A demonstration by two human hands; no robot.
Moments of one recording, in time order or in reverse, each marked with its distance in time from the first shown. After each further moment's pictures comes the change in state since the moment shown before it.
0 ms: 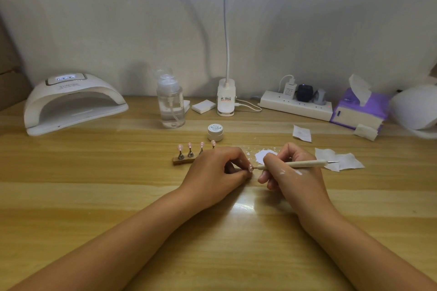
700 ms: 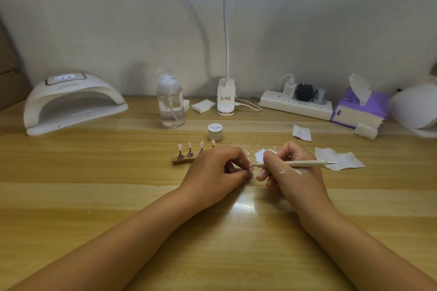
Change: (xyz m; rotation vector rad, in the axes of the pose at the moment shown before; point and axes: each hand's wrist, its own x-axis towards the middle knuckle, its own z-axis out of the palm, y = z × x) left_hand 0.000 -0.001 0.000 0.010 0.002 0.021; right_hand -0.001 0.000 0.001 -0.002 -0.003 -0.012
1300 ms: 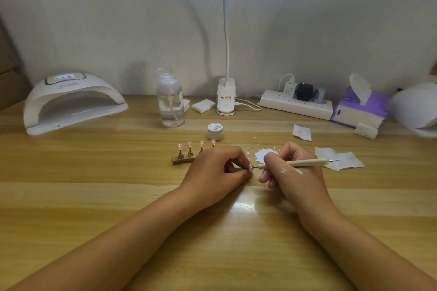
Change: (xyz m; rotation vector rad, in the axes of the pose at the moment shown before) left_hand 0.000 -0.002 0.001 -0.010 0.008 -0.001; right_hand -0.001 -0.001 -0.001 -0.009 -0.001 0.009
